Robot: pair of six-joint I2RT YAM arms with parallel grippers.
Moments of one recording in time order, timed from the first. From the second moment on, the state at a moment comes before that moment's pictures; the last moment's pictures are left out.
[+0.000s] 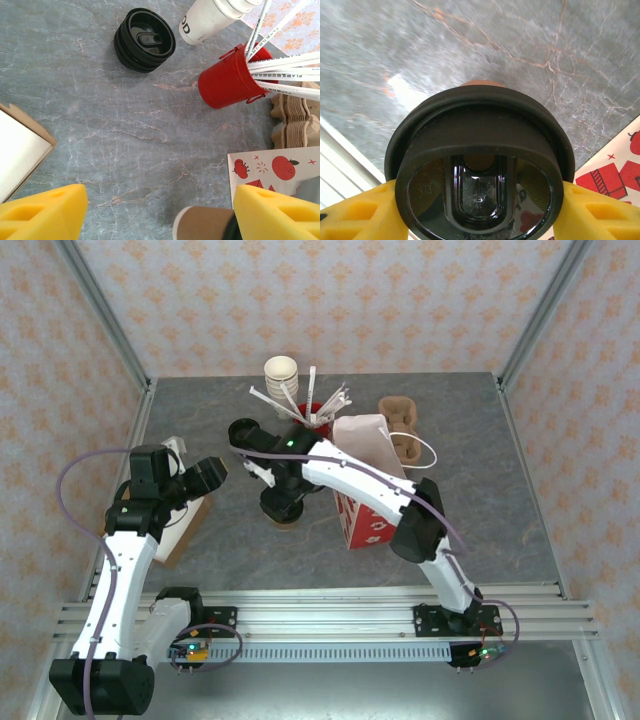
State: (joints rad) left arm 0.07 0.86 0.87 -0.72 0.26 -0.51; right arm 1.03 2.15 2.22 -1.43 -0.03 0.12
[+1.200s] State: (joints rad) left arm -0.53 1.60 1.70 -0.68 0.22 -0.17; right arm 0.65 1.43 2.10 -1.48 0.07 0.31
